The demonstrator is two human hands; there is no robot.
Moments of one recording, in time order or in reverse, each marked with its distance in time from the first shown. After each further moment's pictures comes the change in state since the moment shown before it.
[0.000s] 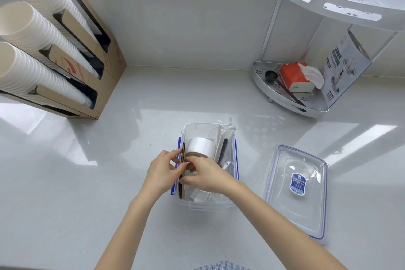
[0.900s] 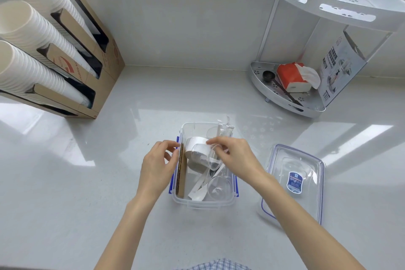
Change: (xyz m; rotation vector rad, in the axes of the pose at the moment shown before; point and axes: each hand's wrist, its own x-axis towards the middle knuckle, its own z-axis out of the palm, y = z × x) left_hand -0.011 0.010 -0.005 -0.033 0.287 0.217; right_hand -0.024 0.022 -0.049 -0.050 0.395 -0.028
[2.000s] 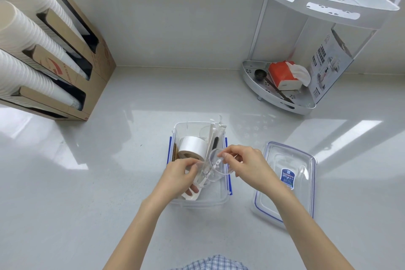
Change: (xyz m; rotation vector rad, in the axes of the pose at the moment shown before) left_hand -0.011 0.021 0.031 -0.079 -0.527 -0.186; right_hand -0.031 0.016 -0.021 0.139 -0.017 0.136
